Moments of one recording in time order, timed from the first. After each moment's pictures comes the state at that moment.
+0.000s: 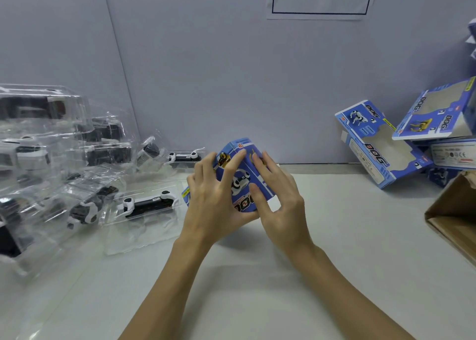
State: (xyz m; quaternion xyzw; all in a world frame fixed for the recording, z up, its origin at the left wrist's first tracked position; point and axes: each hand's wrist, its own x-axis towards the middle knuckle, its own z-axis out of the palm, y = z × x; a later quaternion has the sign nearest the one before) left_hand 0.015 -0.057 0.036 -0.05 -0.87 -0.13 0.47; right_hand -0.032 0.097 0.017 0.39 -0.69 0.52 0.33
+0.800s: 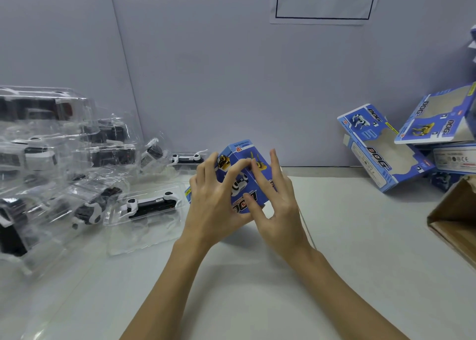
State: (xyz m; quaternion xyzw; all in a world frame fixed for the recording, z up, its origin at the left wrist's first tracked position) left_hand 0.011 -0.063 0.030 -0.06 -0.87 -0.16 0.47; right_hand -0.036 0.090 0.009 0.42 -0.70 0.48 0.31
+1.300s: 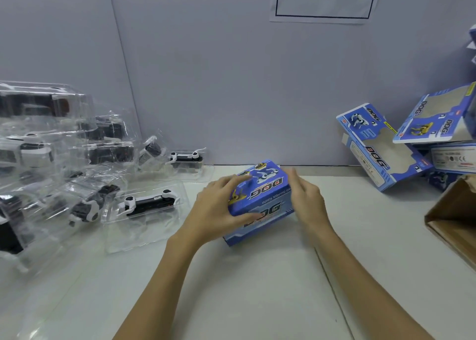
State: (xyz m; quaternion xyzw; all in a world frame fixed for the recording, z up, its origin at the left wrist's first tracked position) left_hand 0.005 -0.079 0.024 -0.06 -0.94 -0.27 0.22; right_hand -0.061 0.122 0.033 0.12 -0.76 0.63 0.09
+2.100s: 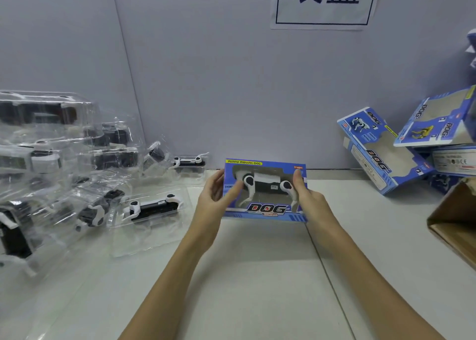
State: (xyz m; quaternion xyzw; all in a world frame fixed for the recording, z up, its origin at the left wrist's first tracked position) left_hand -0.004 -0.072 0.016 0.02 -0.62 -0.75 0.22; right_hand -0.075 0.135 0.028 0.06 -0.80 0.60 0.00
